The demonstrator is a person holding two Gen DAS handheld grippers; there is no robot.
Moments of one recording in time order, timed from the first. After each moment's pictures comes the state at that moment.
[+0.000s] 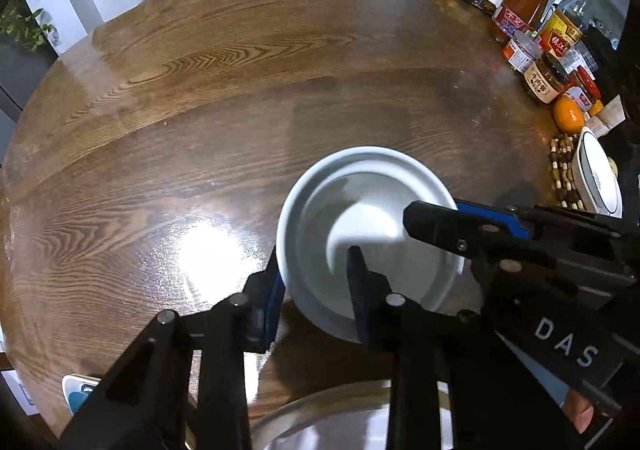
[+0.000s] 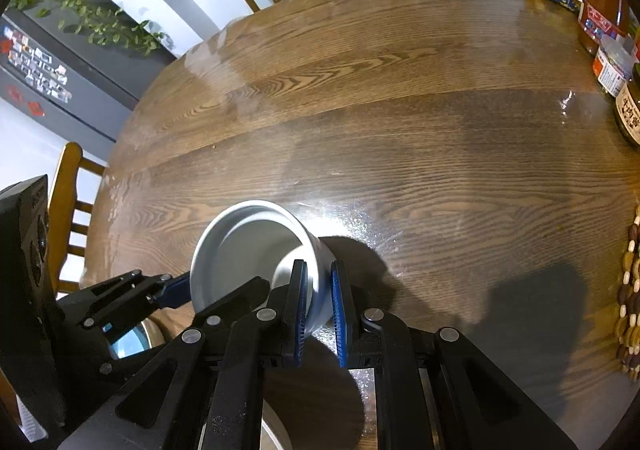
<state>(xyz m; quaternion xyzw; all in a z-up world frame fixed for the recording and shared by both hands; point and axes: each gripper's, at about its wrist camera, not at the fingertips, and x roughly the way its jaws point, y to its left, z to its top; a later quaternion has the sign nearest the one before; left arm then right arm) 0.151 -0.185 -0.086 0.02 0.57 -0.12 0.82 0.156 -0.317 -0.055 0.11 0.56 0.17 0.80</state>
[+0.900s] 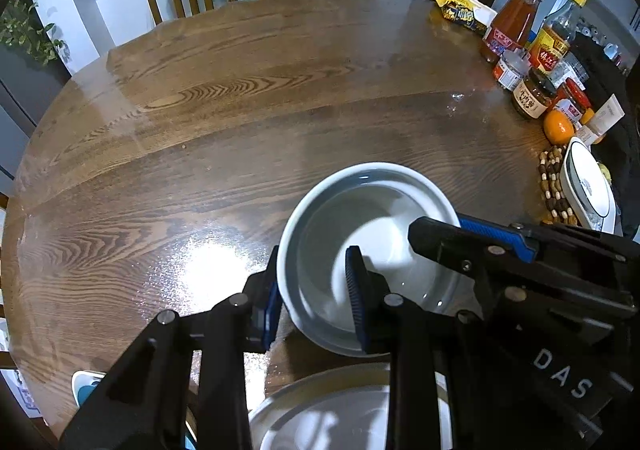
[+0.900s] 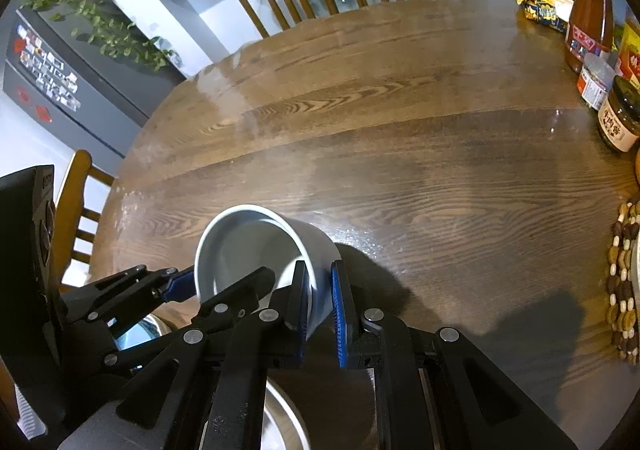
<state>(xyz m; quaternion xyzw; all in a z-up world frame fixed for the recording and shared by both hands) 0.138 -0.181 -0.062 0.03 0.52 -0.11 0.84 0.132 -0.313 -0.031 0.11 0.52 0.17 0.83</state>
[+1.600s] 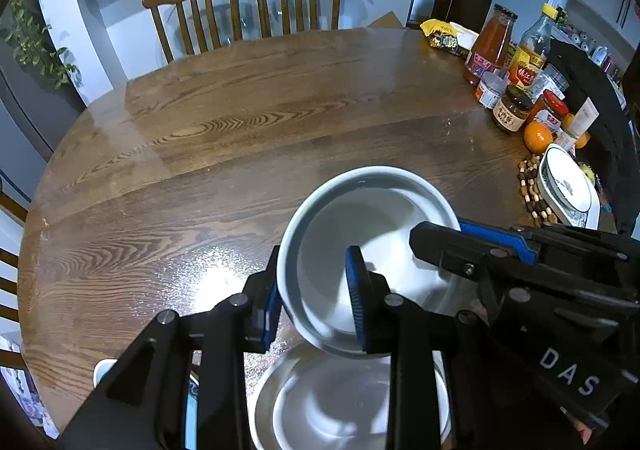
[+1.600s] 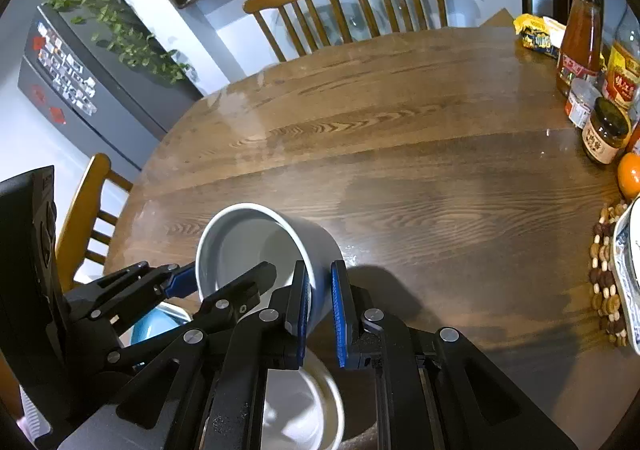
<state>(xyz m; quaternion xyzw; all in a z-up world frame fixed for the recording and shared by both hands) 0.099 -0.168 -0.025 0.04 0.47 -0.11 0.87 0.097 -0.308 0.004 0.10 0.48 0.18 0.85</state>
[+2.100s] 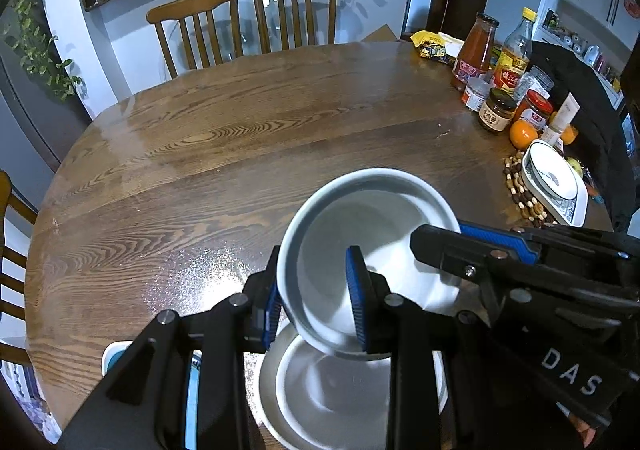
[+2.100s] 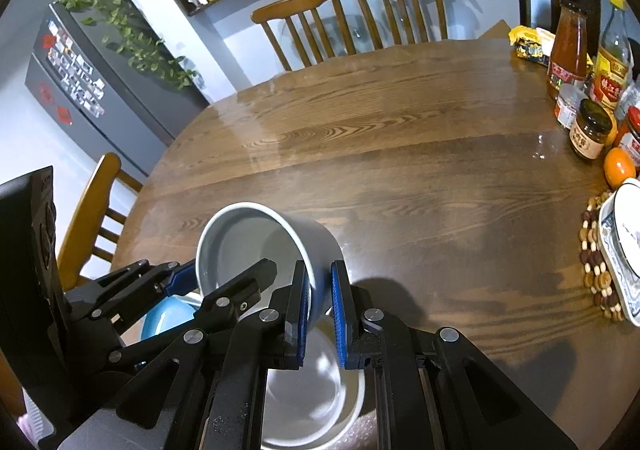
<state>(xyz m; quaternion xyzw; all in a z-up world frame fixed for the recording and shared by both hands) 0.067 -0.165 -0.013 0.04 0.45 -0.12 0.89 0.064 -0.301 0.017 0.10 0.46 0.18 0.86</state>
